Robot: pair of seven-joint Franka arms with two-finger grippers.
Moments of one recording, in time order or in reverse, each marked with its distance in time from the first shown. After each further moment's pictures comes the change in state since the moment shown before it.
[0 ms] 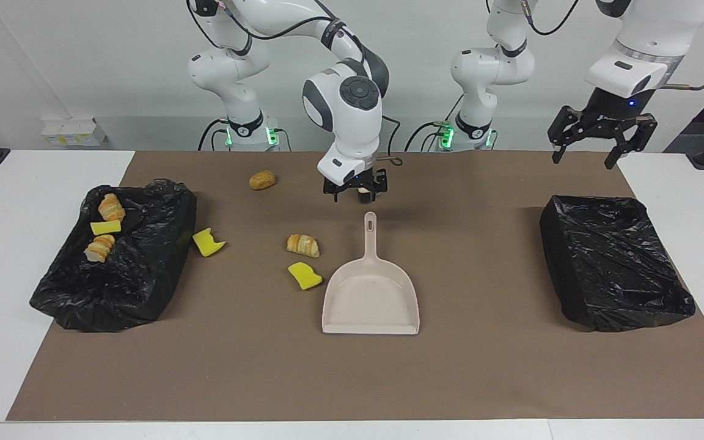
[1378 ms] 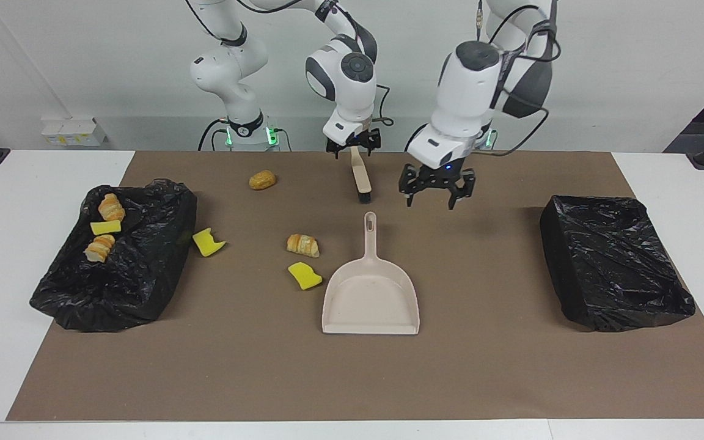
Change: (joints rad) left arm -0.514 0.234 -0.034 -0.379 0.056 0.566 -0.734; right arm 0.312 -0.332 0.006 -0.591 0.201 0.132 0.047
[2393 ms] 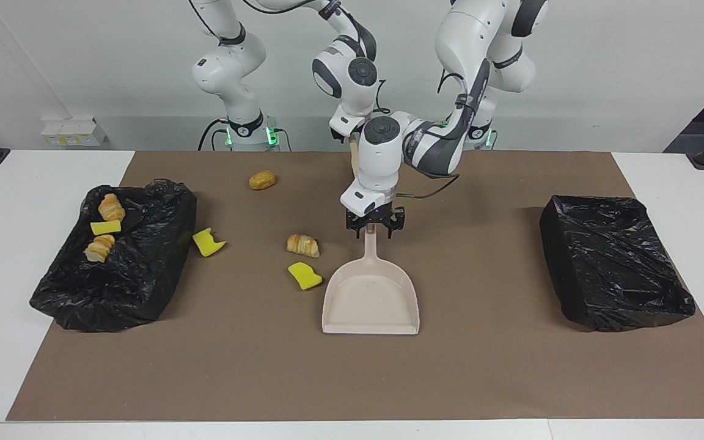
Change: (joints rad) left arm -0.050 0.105 0.011 0.017 0.038 0.069 -0.101; right arm 0.023 0.002 -0.001 -0.055 0.071 0.010 0.002
